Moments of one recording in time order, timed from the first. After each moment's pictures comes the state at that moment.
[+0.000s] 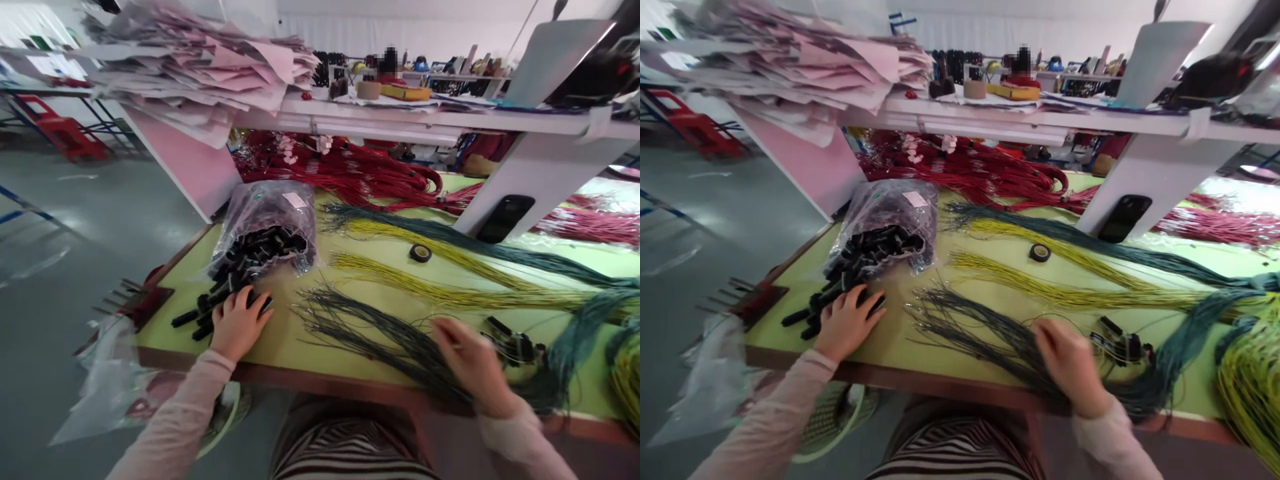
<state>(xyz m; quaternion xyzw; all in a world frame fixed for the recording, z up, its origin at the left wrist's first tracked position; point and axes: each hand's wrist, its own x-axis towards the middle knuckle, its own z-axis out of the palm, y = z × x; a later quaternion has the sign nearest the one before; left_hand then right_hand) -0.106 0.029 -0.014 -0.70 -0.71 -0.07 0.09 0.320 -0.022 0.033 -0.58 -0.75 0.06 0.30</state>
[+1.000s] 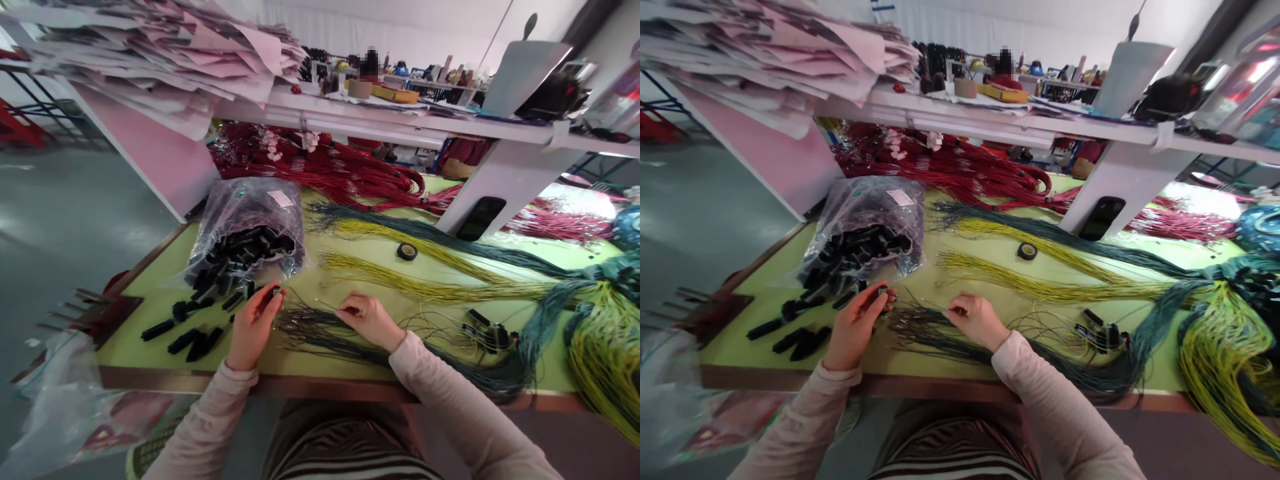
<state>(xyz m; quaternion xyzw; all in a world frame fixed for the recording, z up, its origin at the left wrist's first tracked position) -0.037 0.030 -0.002 -0.46 -0.55 -0.56 -0.41 0.203 0.048 0.007 -0.44 -0.78 0.31 0.31</state>
